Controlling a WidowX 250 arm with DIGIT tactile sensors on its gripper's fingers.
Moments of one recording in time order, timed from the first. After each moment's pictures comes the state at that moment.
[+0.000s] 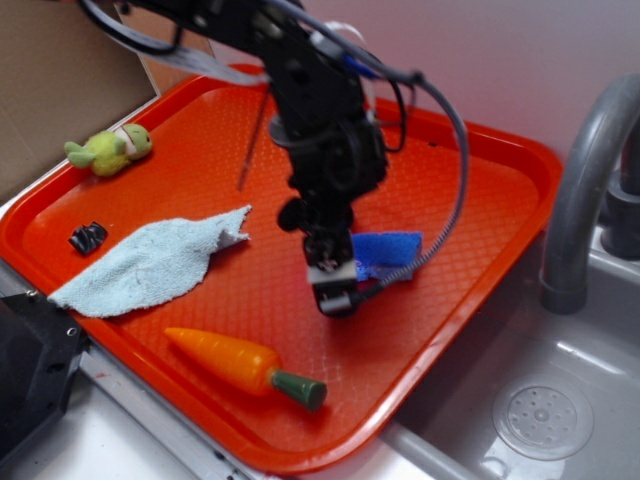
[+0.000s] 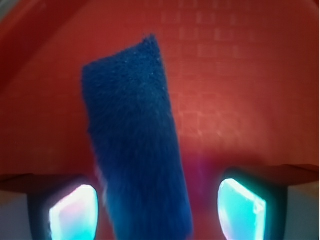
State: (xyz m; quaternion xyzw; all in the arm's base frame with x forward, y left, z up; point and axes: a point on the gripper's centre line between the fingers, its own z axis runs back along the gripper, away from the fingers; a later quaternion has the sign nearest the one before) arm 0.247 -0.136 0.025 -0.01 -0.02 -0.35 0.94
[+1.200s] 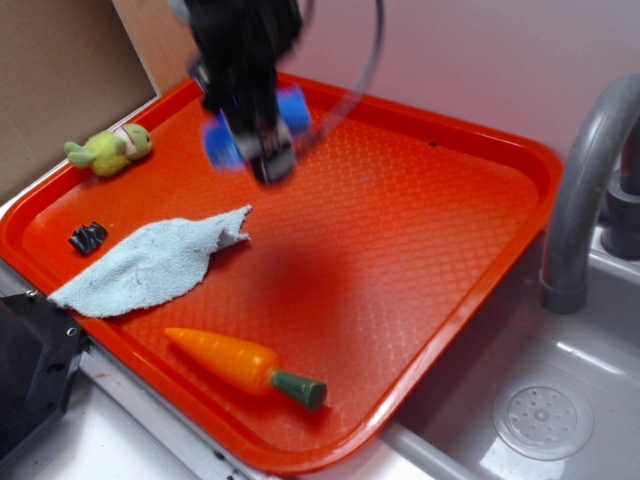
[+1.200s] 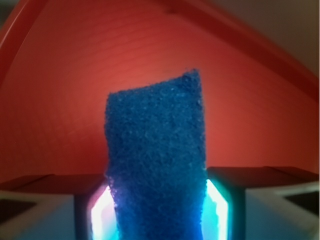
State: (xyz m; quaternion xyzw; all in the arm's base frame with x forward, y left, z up) arm 0.239 -0.070 0.139 0.08 -0.05 -0.07 0.99
